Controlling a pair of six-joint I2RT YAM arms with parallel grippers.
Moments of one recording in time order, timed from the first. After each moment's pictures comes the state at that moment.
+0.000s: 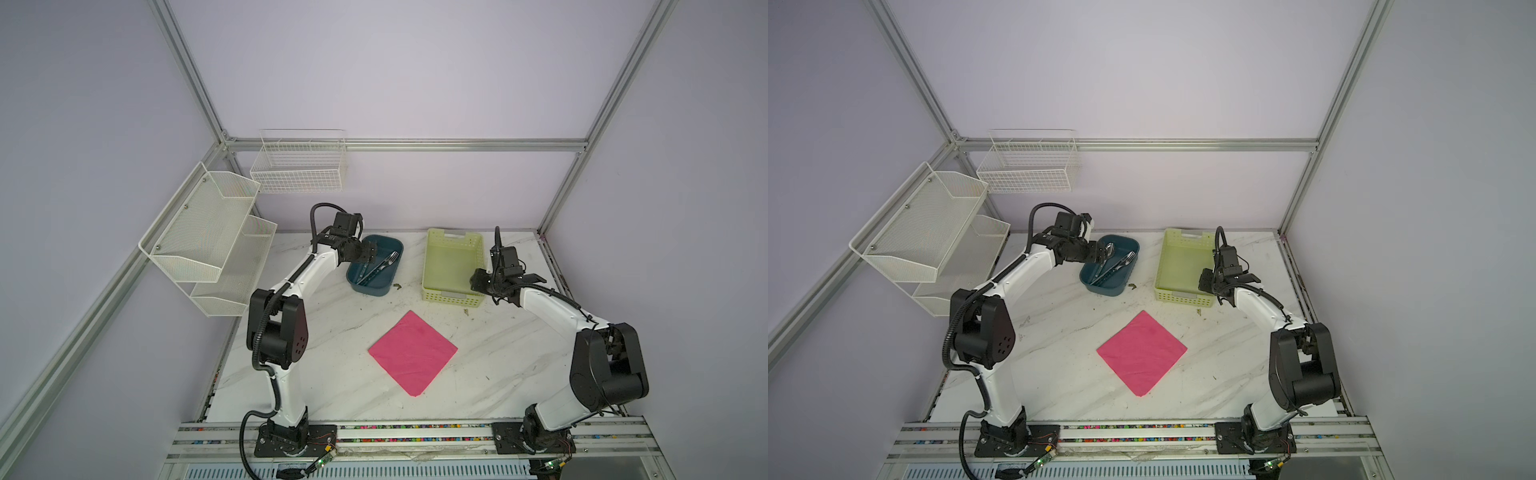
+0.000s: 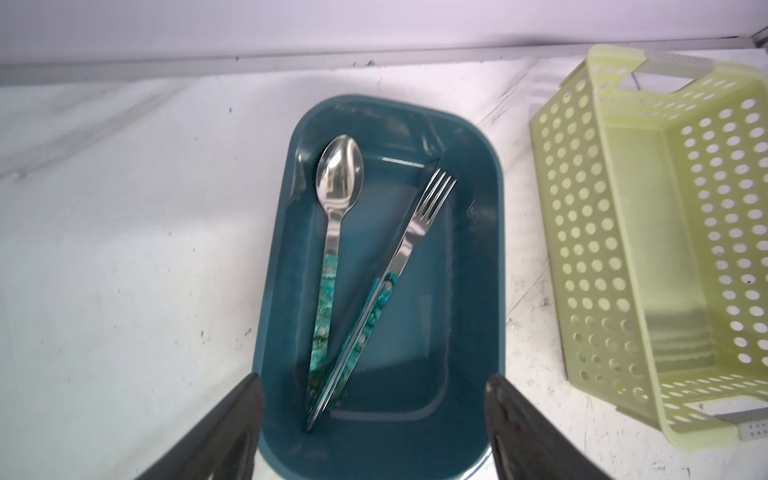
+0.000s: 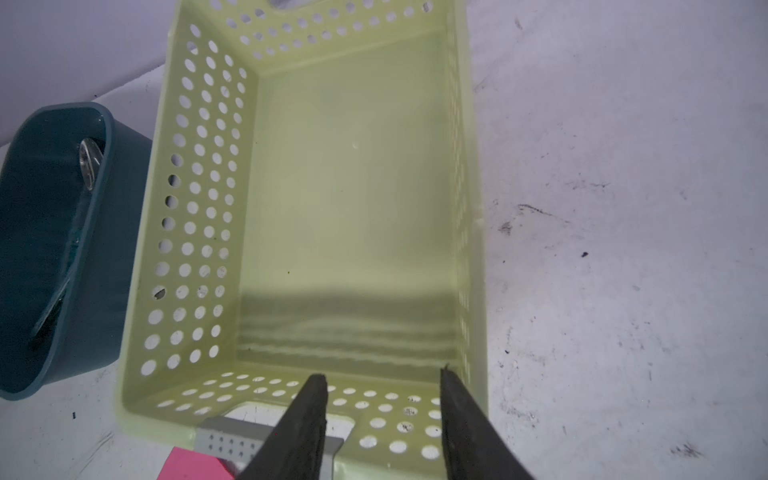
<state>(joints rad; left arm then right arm) -0.27 1.97 1.76 -0.63 0.07 -0.15 0.22 1.56 1.08 -0.36 -0.02 0.46</state>
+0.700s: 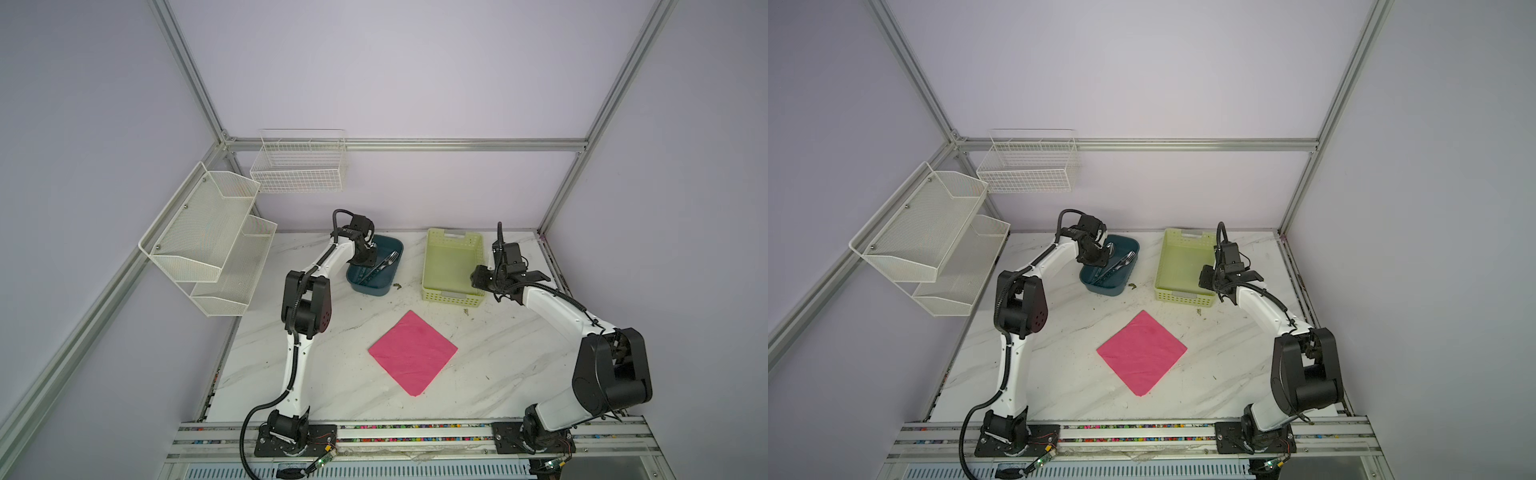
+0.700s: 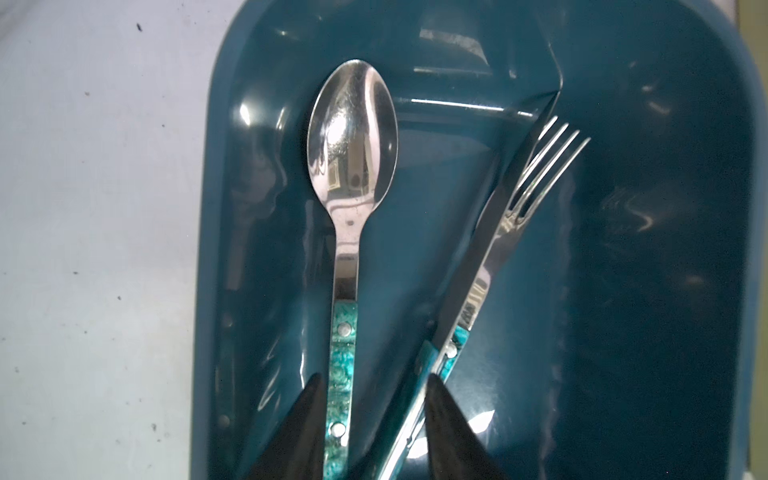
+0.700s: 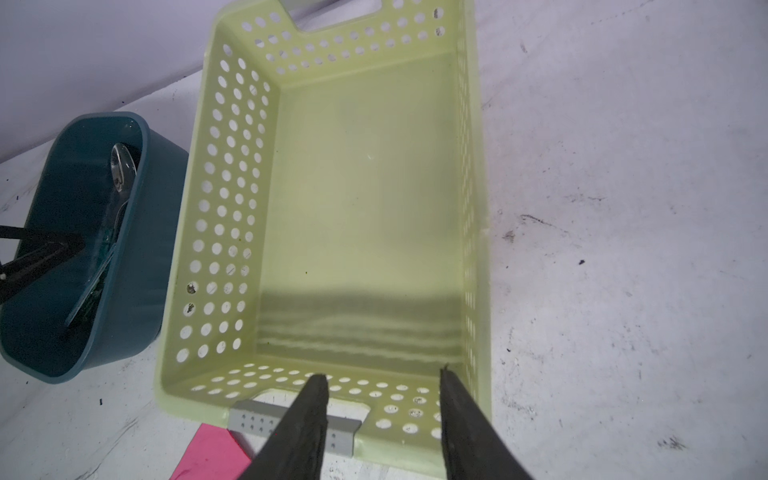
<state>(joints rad) -0.27 2.36 2.12 -0.84 0.00 -0.06 0.22 1.53 1.11 -0.41 -0.03 0.44</state>
